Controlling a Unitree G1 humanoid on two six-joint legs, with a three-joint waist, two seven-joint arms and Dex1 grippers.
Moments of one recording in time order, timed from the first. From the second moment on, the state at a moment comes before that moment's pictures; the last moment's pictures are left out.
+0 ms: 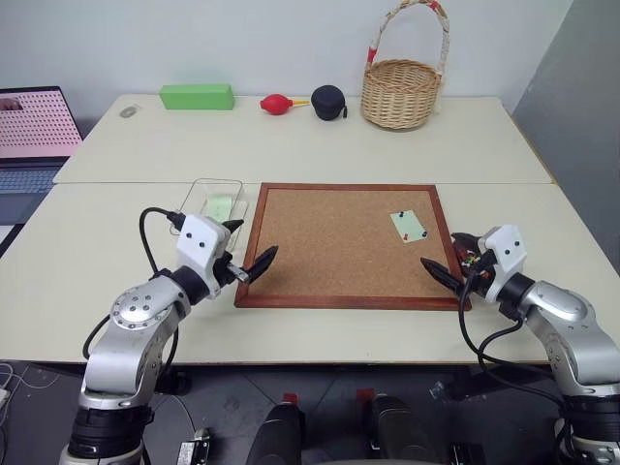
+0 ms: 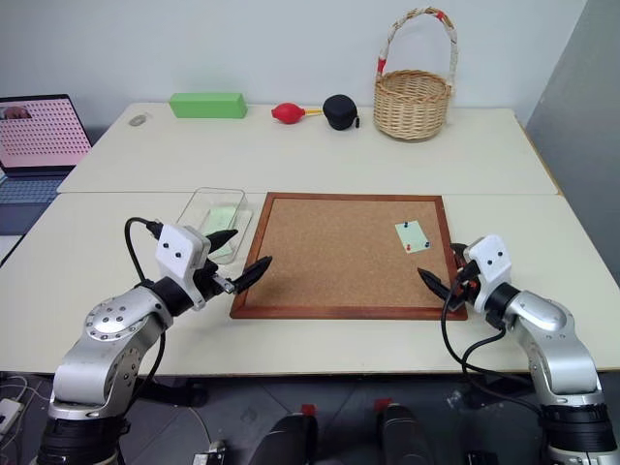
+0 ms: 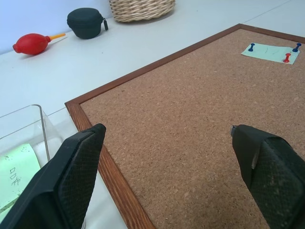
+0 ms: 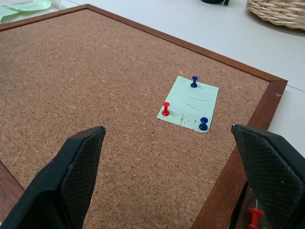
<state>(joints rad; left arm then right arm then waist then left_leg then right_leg) -0.14 0.55 0.12 -0.36 -0.31 0.46 -0.56 -0.13 -0.57 -0.12 -0.19 0.31 0.35 0.67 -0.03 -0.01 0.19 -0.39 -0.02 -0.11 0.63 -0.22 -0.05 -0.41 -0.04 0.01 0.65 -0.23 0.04</state>
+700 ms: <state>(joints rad) -0.20 0.56 0.12 -0.35 -0.40 0.55 -0.62 -0.13 -0.57 -0.11 -0.20 0.31 0.34 0.68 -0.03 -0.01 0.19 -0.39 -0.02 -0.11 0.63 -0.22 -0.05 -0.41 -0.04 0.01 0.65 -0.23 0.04</state>
